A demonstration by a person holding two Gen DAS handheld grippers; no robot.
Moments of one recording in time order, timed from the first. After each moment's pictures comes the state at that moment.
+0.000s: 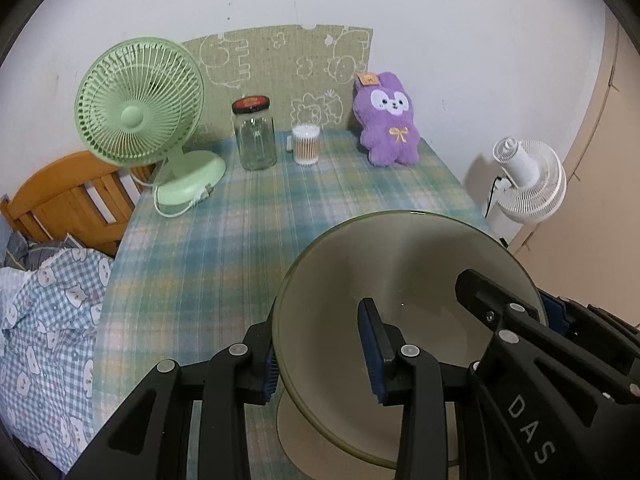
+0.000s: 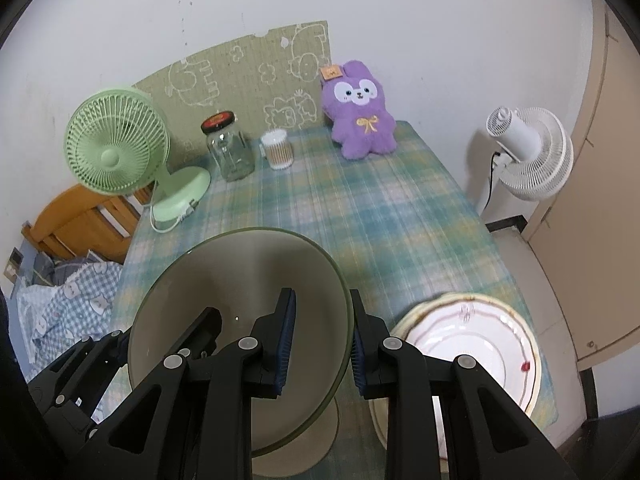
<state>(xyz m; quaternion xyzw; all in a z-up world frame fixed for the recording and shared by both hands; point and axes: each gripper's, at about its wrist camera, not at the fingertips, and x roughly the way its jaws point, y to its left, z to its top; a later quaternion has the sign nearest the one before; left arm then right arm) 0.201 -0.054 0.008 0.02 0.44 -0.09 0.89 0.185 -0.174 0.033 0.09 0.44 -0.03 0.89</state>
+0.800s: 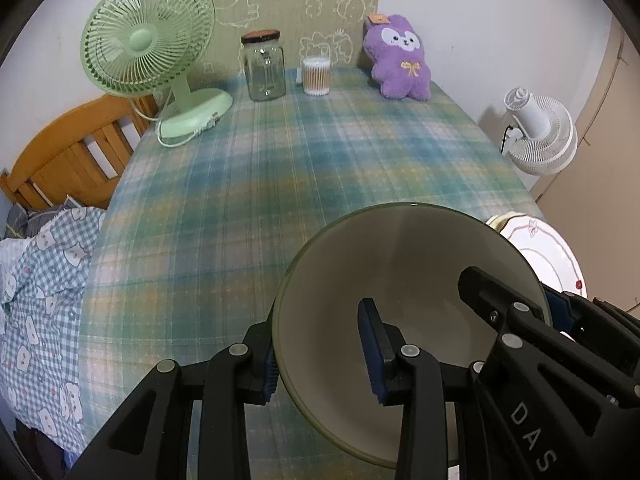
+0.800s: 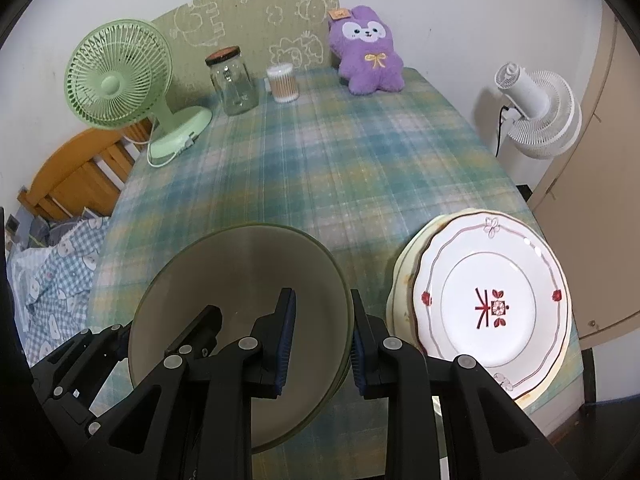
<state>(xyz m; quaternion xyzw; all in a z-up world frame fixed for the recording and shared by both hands) 0.166 -0.034 -0.052 0.04 0.50 -0.09 0.86 0.147 -0.153 -0.031 0.08 0.50 -0.02 0.86</state>
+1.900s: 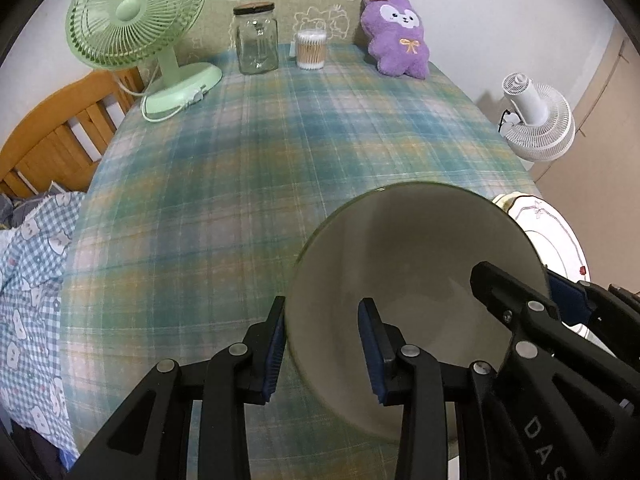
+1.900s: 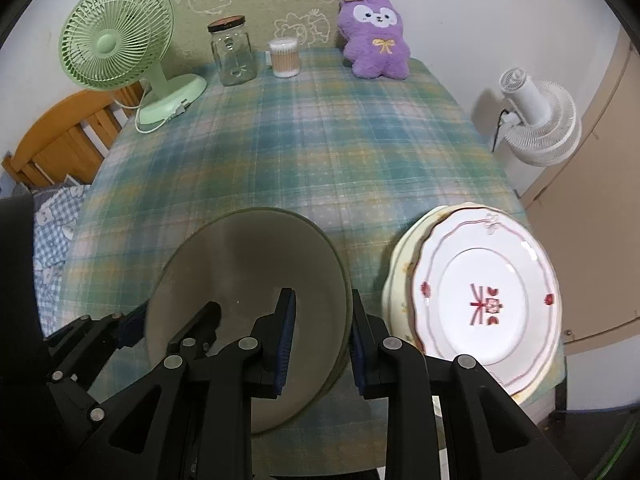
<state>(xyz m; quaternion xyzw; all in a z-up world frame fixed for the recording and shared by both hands) 0.171 -0.028 -0.069 0.03 0.53 -0.11 0.84 0.151 -0.137 -0.041 0.02 0.53 -0.04 0.85</state>
